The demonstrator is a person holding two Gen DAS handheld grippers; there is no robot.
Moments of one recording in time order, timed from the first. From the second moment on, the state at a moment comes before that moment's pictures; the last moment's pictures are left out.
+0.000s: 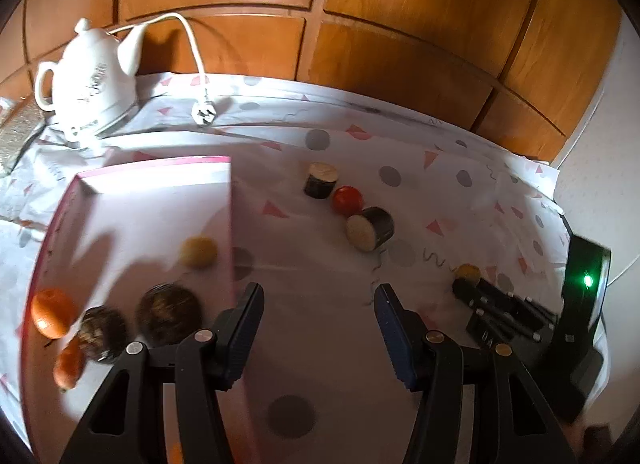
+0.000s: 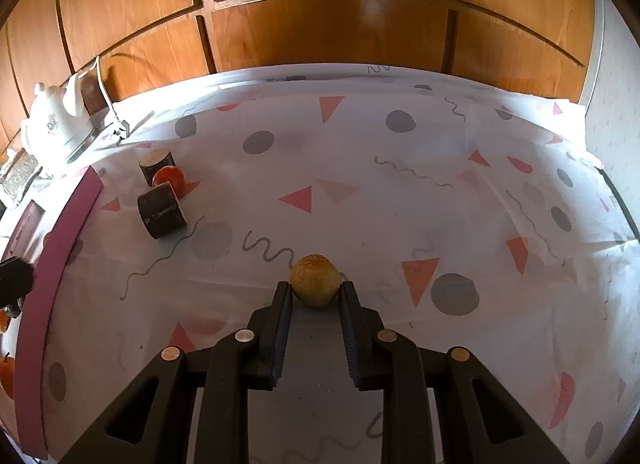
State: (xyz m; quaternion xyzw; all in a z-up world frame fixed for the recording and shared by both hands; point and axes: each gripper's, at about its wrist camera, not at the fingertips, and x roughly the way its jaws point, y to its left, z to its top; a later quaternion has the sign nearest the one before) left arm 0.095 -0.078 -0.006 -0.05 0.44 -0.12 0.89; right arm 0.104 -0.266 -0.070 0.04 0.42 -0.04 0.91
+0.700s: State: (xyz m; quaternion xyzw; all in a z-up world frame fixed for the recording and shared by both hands) left arm 0.169 -0.145 -0.038 -0.07 0.49 -0.11 0.87; right arm 0.099 -0.276 -0.073 0.08 0.40 -0.03 0.91
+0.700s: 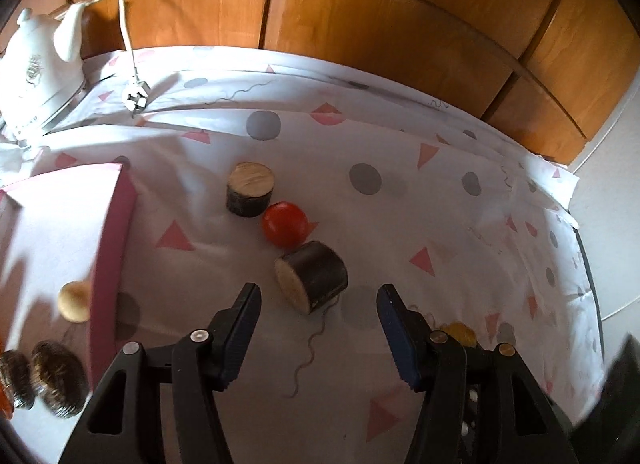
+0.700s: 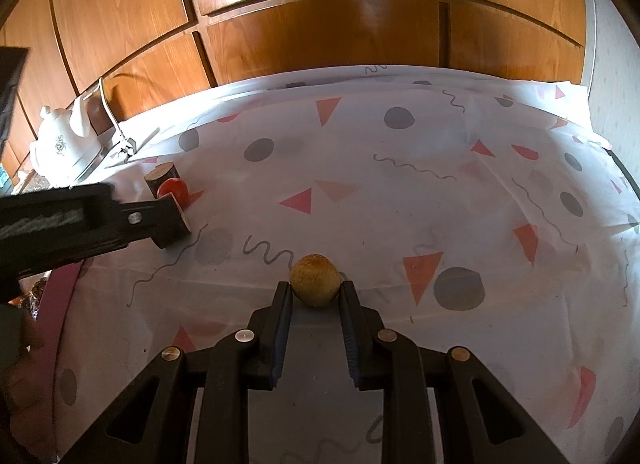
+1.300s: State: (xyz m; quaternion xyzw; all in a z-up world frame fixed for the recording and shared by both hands) left arm 0.124 -0.128 -0.035 -0.05 0.46 -0.14 0.88; right arm 0.100 -0.276 -0.074 0.08 0.40 -0.02 0.91
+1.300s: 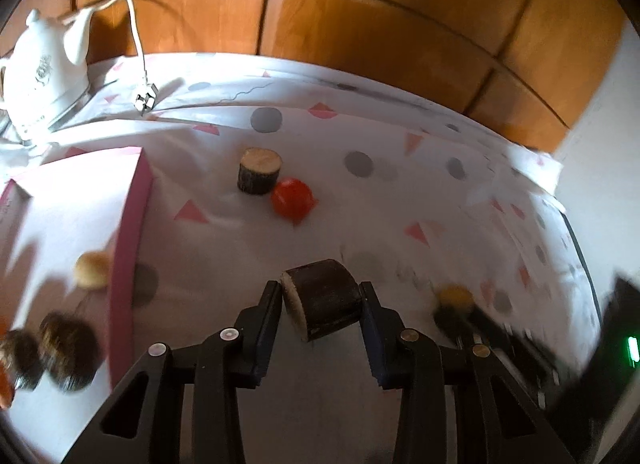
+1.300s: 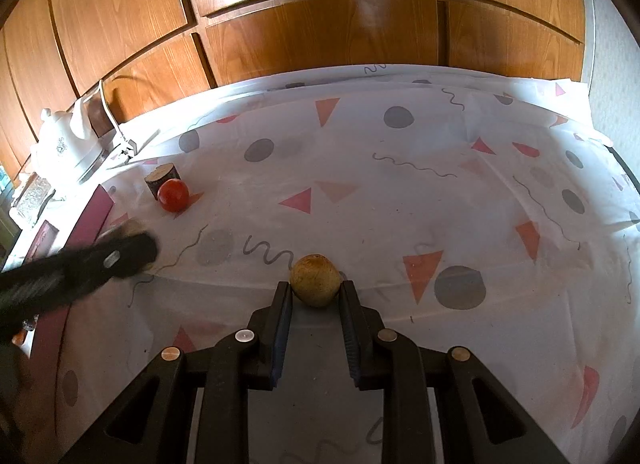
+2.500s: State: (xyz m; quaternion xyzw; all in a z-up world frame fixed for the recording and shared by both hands) left arm 0.078 -0.131 -0.062 0.04 0.41 -0.14 0.90; right arm 0.101 -0.268 -0.075 0.06 0.41 -0.04 0.91
